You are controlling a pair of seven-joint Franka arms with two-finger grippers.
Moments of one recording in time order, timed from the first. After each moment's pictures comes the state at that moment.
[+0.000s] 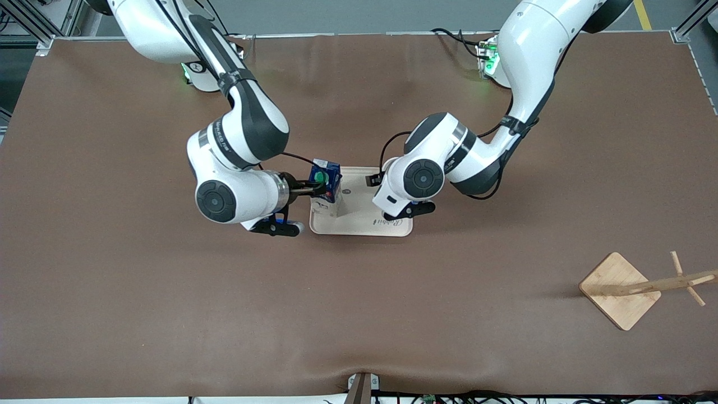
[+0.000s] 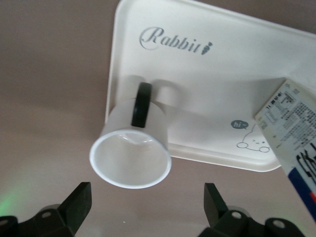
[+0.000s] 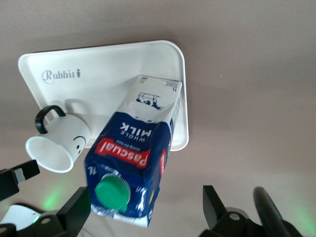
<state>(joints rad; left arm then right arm) -0.31 0.65 -0.43 -1.46 -0.06 1.79 -0.86 0.47 0.58 -0.02 -1.36 0.45 1.61 0.48</state>
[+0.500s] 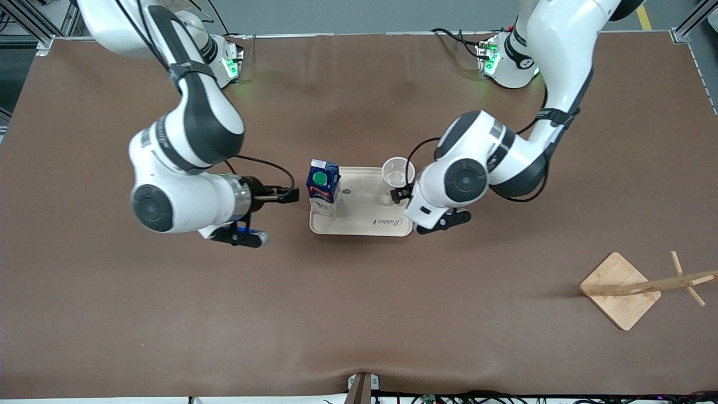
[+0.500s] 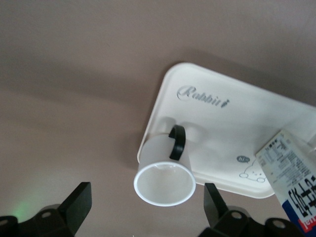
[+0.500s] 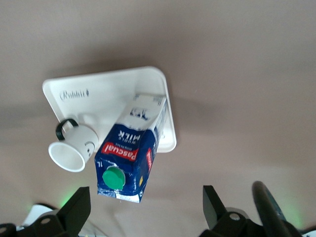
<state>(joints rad) -0.20 0.58 -0.42 -1.45 -0.03 1.77 -0.86 0.37 0.56 -0.04 -1.22 0.43 1.50 0.47</state>
